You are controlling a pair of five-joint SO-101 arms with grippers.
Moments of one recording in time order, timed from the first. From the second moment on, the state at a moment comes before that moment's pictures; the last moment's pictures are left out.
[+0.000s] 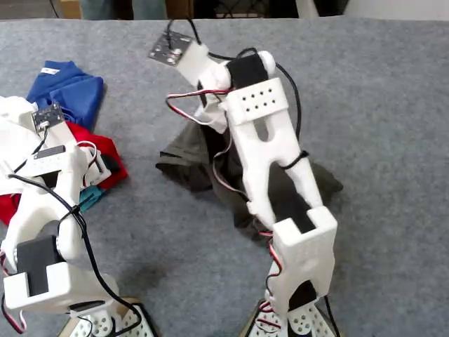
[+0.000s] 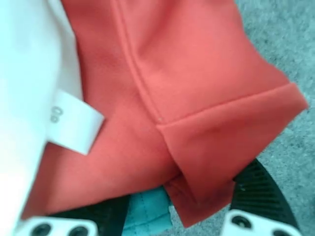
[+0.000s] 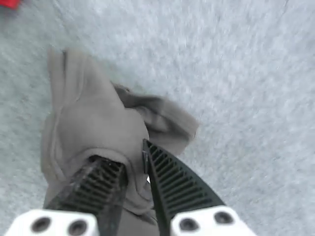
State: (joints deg) left arm -21.4 -2.9 38.6 45.6 11.0; right arm -23.2 22.8 -44.4 97.5 36.9
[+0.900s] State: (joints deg) left arm -22.1 -27.4 45.1 55.1 -0.1; right arm -34.1 48.4 -56.5 94.6 29.3
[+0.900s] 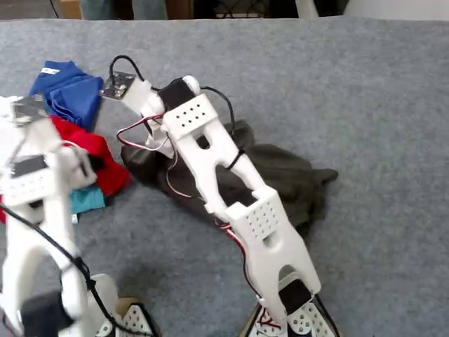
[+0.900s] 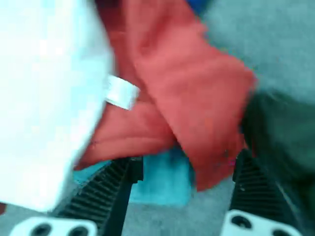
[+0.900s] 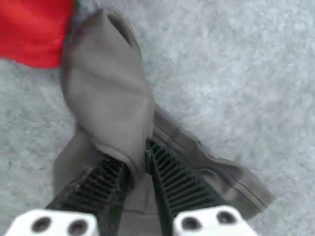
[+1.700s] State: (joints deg) left arm 3.0 -32.5 56.3 34.8 16.6; right arm -9.1 48.5 -71.6 100.6 34.5
